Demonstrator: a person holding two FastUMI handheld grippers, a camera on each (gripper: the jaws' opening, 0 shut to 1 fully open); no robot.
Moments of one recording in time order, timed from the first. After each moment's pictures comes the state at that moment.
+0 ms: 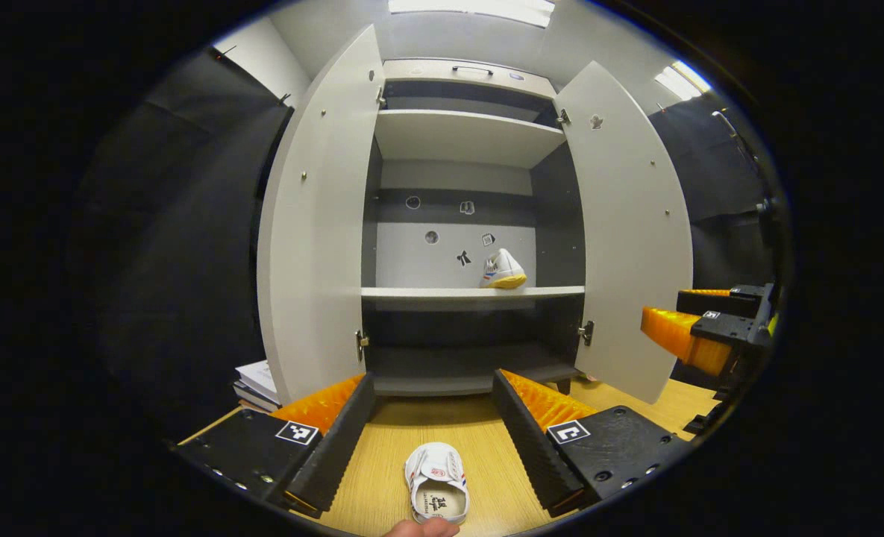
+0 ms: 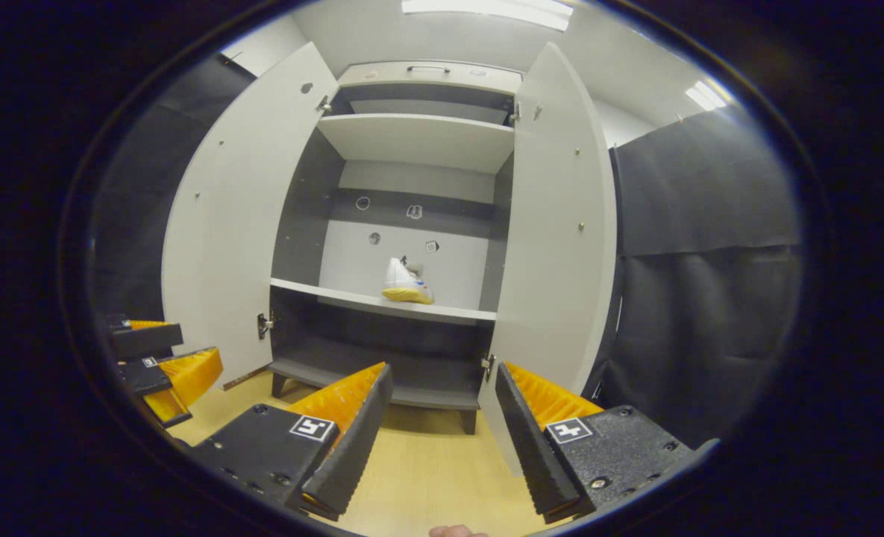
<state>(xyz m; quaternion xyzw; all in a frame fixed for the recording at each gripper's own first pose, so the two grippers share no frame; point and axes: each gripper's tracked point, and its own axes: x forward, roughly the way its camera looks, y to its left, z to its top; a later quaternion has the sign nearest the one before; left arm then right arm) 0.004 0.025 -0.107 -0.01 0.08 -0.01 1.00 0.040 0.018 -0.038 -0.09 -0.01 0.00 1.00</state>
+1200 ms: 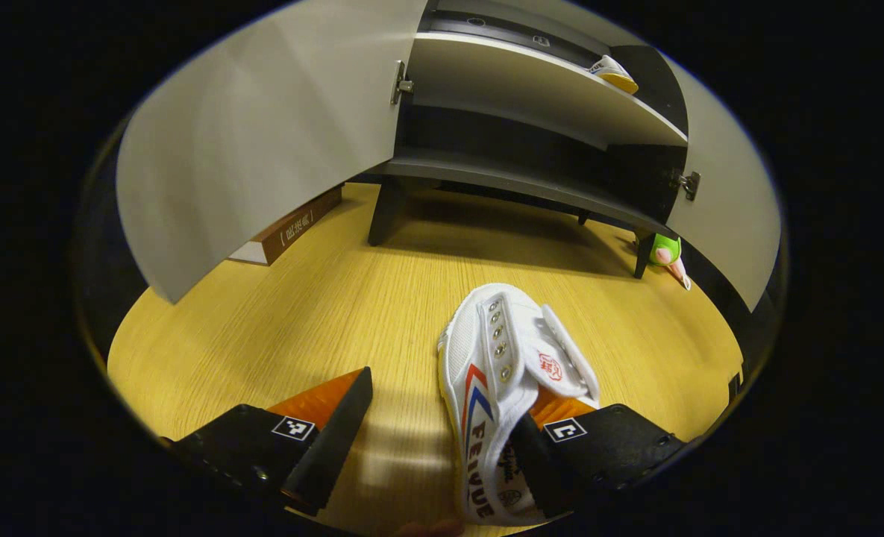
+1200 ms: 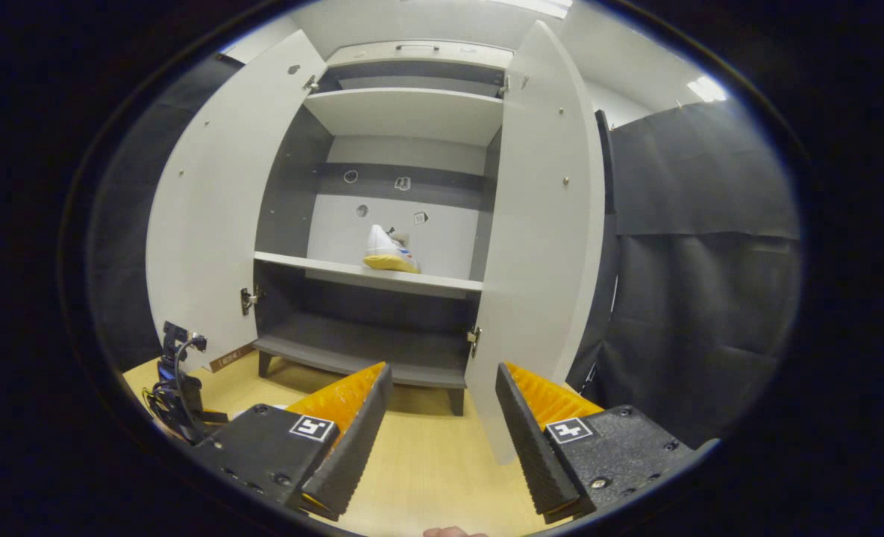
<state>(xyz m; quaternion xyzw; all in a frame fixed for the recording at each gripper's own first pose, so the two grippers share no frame) 0.031 0.061 -0.357 -0.09 0.36 0.01 0.93 0.056 -0.017 -0.066 -0.09 0.03 -0.02 0.99</state>
